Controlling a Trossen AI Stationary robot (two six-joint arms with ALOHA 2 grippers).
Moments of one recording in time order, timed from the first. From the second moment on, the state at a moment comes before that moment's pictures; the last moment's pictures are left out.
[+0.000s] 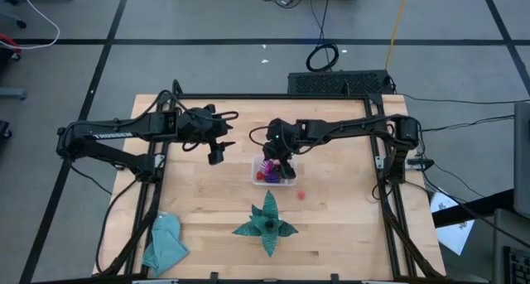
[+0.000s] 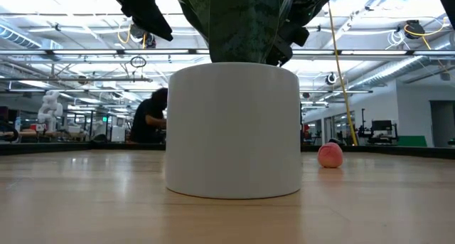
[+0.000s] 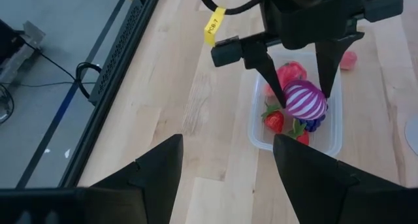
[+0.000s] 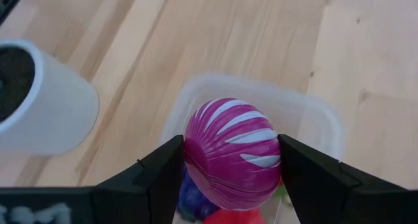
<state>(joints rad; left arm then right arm) 0.13 1.14 1.08 -0.64 -0.16 0.09 -0.17 1.84 1.27 -0.35 -0.42 -0.30</state>
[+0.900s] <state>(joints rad) 0.13 1.14 1.08 -0.64 -0.16 0.09 -0.18 1.84 1.19 -0.28 -0.42 -0.30</state>
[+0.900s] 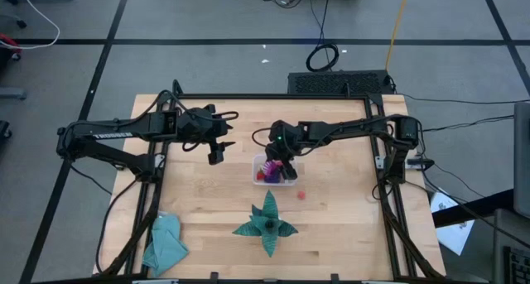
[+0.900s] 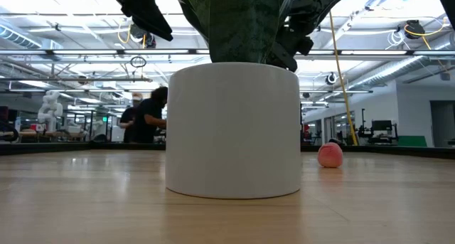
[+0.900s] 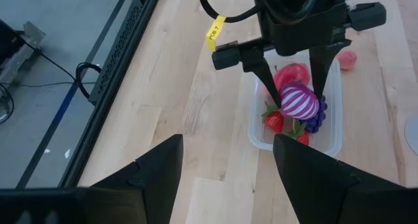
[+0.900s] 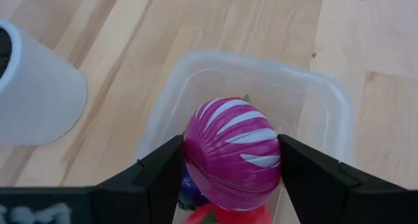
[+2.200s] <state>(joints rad) 0.13 1.14 1.08 -0.64 -0.16 0.10 -0.18 1.84 1.19 -0.30 -0.37 -0.35</state>
